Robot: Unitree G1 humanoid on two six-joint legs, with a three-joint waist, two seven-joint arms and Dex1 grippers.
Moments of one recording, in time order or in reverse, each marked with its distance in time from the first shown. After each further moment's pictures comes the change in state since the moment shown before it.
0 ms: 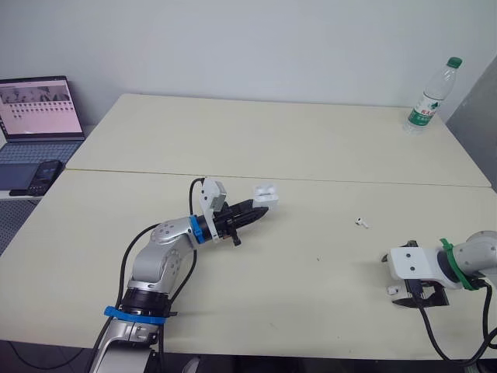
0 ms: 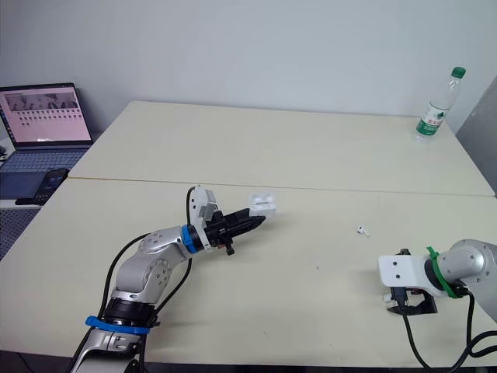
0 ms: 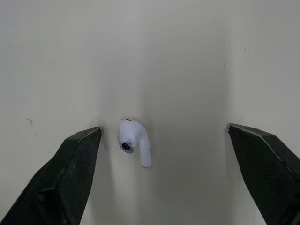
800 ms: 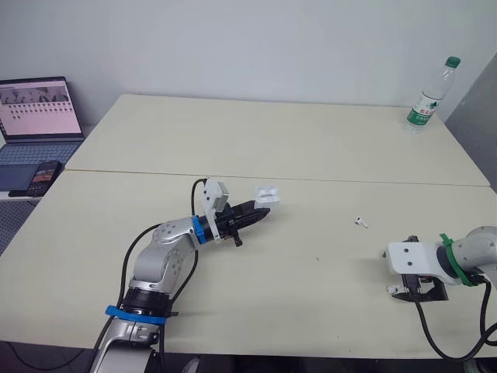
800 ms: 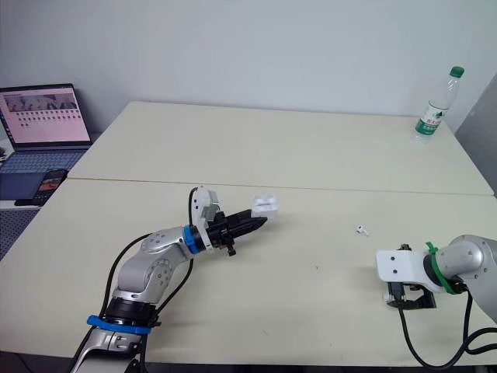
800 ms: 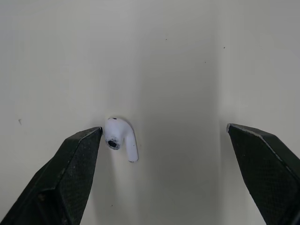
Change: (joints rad) left arm -0.003 -0.001 -0.016 0.000 0.000 0.008 0.002; right arm -0.045 0.011 -0.012 -0.045 -0.037 0.083 0.003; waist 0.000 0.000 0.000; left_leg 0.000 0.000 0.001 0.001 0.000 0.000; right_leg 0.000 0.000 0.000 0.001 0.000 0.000
